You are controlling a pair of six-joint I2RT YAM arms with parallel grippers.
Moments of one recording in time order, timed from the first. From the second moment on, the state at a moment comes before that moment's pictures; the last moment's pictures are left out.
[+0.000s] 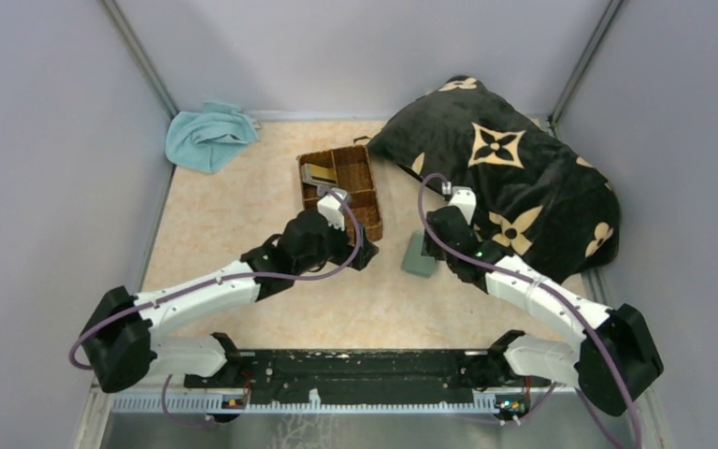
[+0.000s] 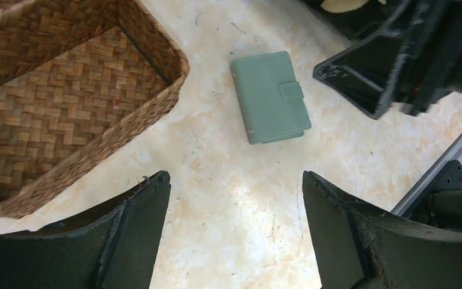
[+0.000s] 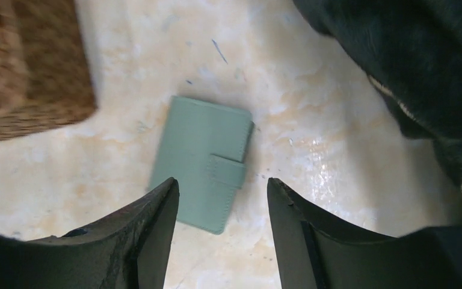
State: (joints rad) left arm -0.89 1.22 0.75 0.05 -0.11 -0.45; right arm 0.68 1.11 0.74 -0.40 0.53 0.53
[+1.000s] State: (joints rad) left arm -0.93 1.33 0.72 0.13 -0.15 -0.45; right arm 0.47 1.28 0.48 0.05 0.06 0.55
